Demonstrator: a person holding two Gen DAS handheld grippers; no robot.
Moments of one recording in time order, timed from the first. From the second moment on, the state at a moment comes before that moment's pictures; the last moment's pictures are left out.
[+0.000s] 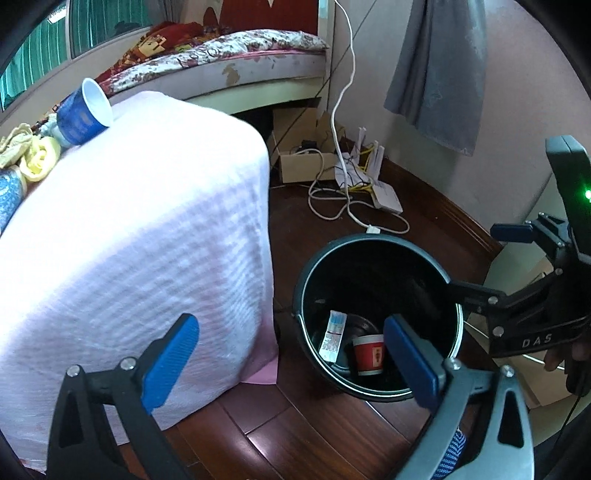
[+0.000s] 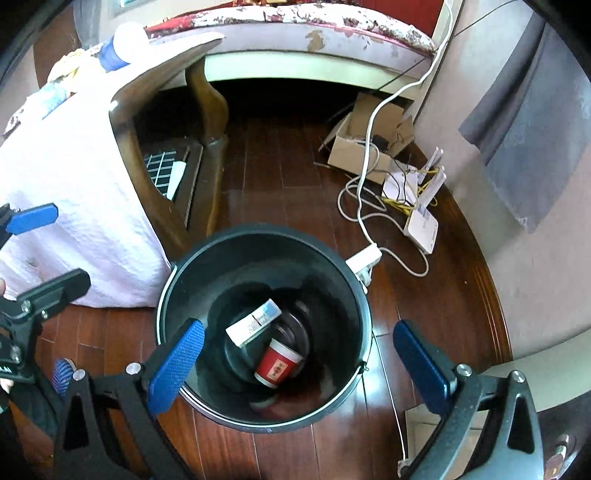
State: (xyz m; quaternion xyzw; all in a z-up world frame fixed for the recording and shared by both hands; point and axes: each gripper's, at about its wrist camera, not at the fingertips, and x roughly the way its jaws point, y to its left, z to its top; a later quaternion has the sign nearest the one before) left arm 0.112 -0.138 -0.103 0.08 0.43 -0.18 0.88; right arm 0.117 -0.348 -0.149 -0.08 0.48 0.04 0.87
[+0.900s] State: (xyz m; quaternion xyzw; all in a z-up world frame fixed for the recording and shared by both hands) left arm 0.101 -0.070 -0.038 0.06 0.36 -0.12 0.93; right arm 0.113 -0.276 -0.069 -0.10 0.40 0.08 0.91
